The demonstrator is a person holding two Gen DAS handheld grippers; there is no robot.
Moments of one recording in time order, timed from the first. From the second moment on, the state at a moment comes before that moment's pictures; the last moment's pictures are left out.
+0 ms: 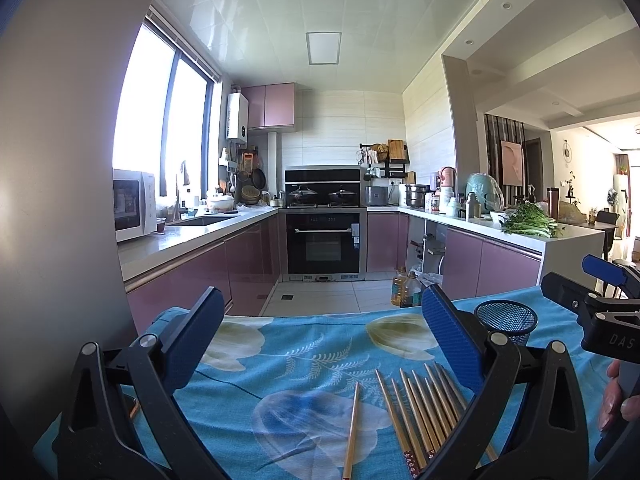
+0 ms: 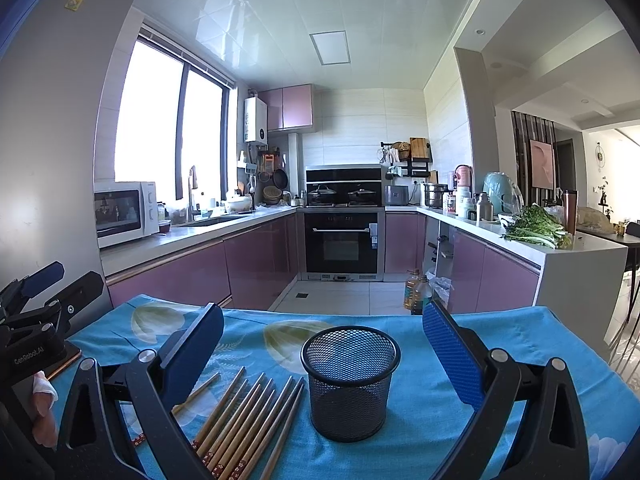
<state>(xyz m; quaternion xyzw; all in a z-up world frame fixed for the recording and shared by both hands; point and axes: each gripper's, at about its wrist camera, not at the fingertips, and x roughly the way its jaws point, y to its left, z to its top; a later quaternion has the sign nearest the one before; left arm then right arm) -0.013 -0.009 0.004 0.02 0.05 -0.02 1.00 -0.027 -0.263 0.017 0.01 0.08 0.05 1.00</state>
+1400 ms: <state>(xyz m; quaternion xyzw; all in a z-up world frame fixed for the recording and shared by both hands) -0.008 -0.009 0.001 0.01 0.07 -0.02 1.00 -0.024 -0.266 0.014 0.01 0.09 0.06 0.99</state>
